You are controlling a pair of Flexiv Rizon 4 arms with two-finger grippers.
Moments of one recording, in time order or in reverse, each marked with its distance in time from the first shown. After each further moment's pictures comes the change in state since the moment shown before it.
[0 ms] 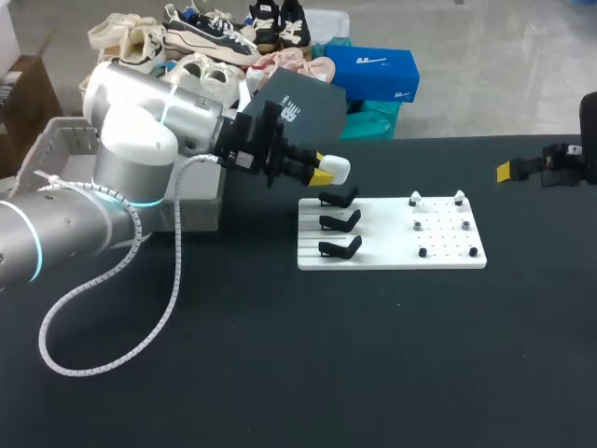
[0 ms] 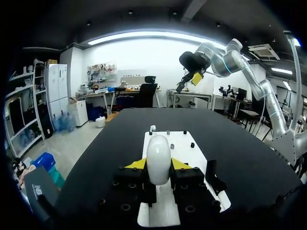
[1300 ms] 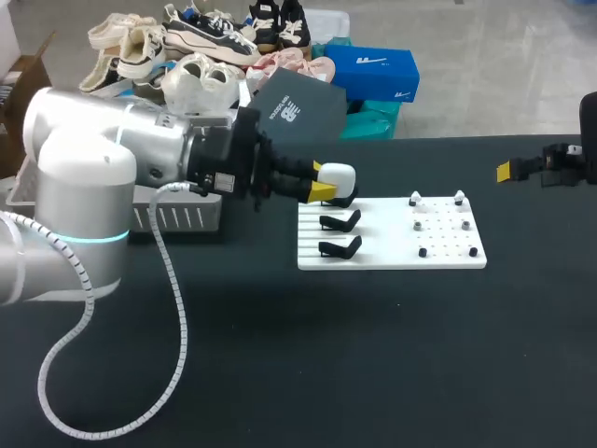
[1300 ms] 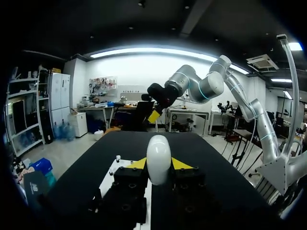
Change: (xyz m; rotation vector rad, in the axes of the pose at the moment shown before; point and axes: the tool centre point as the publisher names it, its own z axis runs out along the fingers) left arm -0.084 -0.139 -0.019 -0.046 -0.133 -0.033; right arm 0.000 0.000 0.000 0.000 0.000 0.000
